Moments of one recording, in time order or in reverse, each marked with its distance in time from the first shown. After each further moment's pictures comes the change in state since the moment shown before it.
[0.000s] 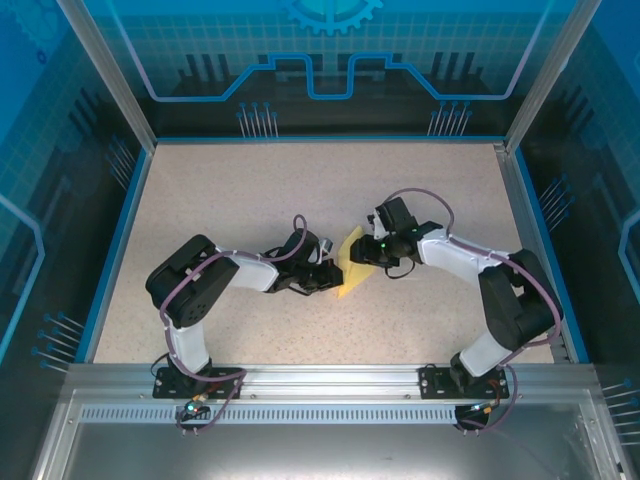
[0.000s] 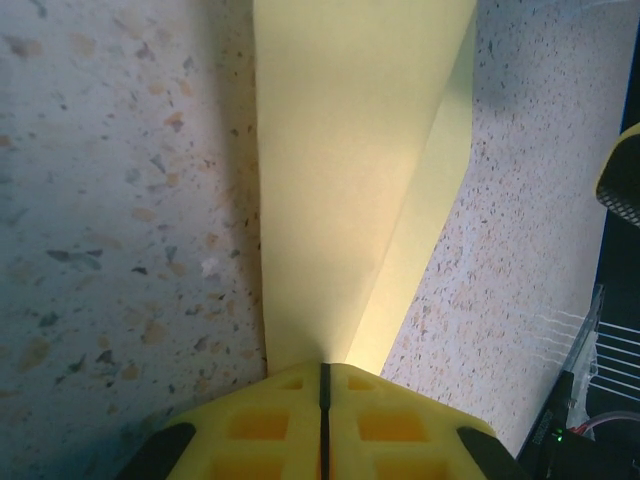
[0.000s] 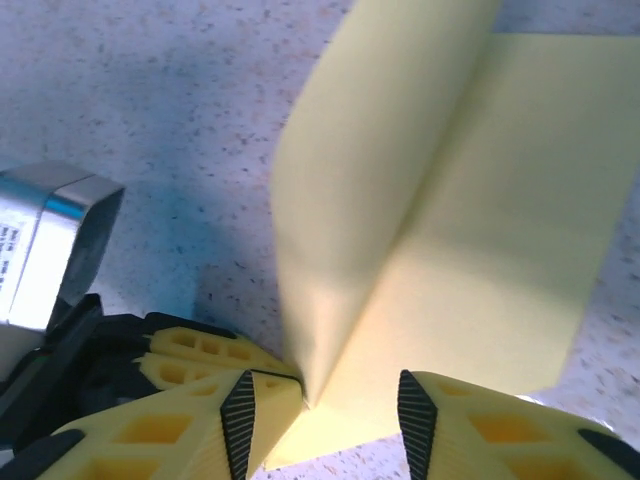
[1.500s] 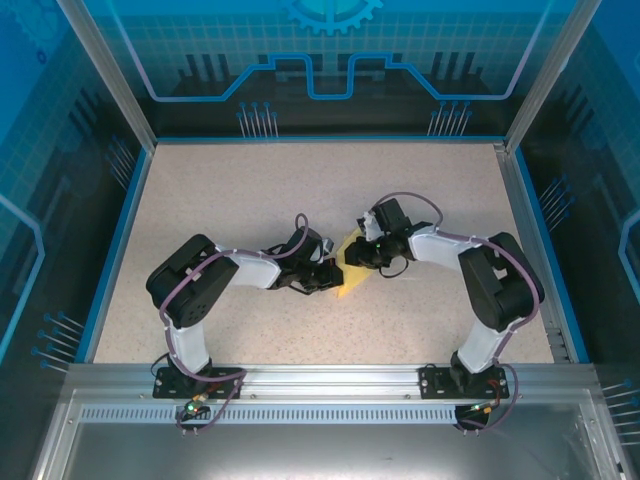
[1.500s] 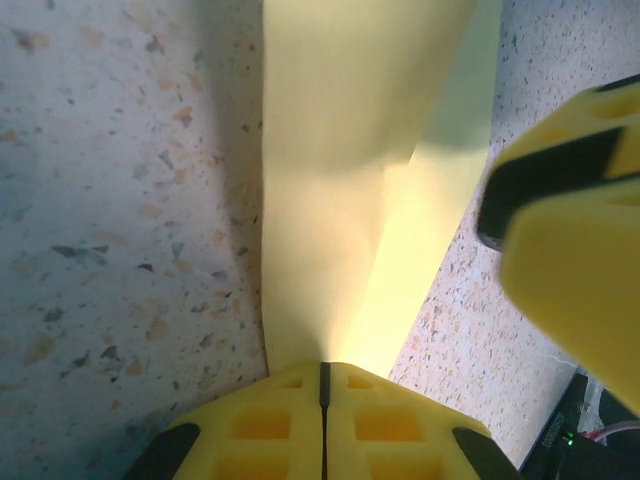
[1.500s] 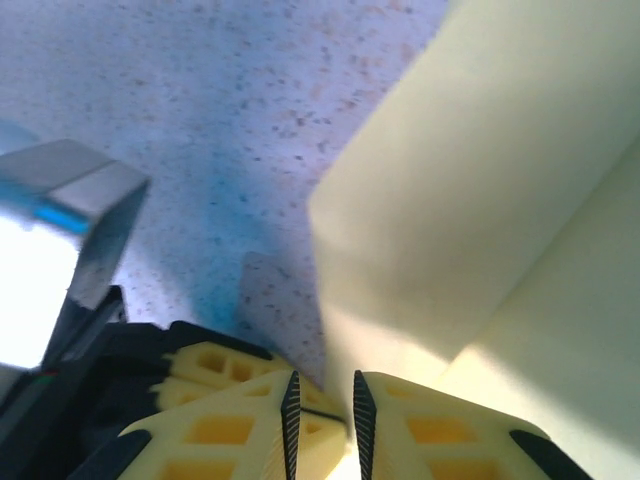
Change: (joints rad) left arm -0.008 0.000 0.044 -0.096 -0.012 0.009; right arm -0.016 0.132 0.021 0.095 -0.180 -0.042
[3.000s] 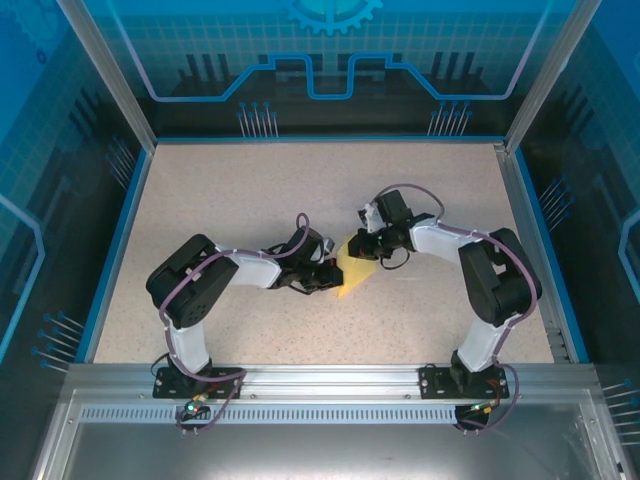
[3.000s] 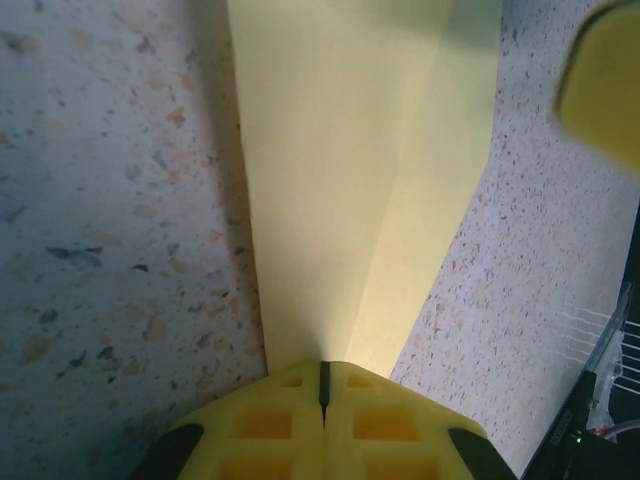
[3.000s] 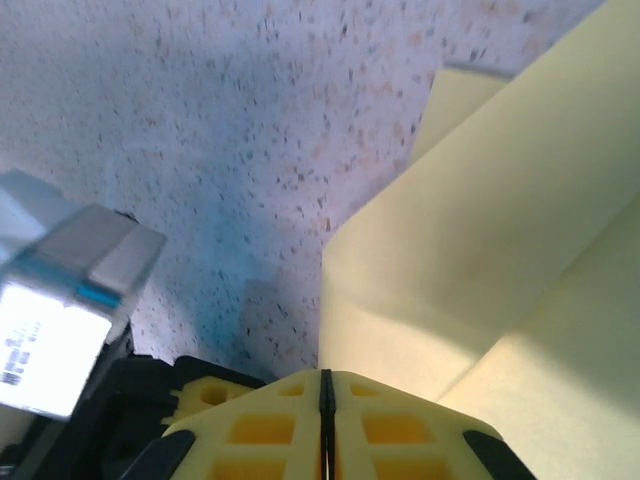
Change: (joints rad) left arm -0.003 0.000 0.007 -0.018 -0.004 0.021; right arm -0.029 0.039 0.063 -0.040 -0.008 -0.051
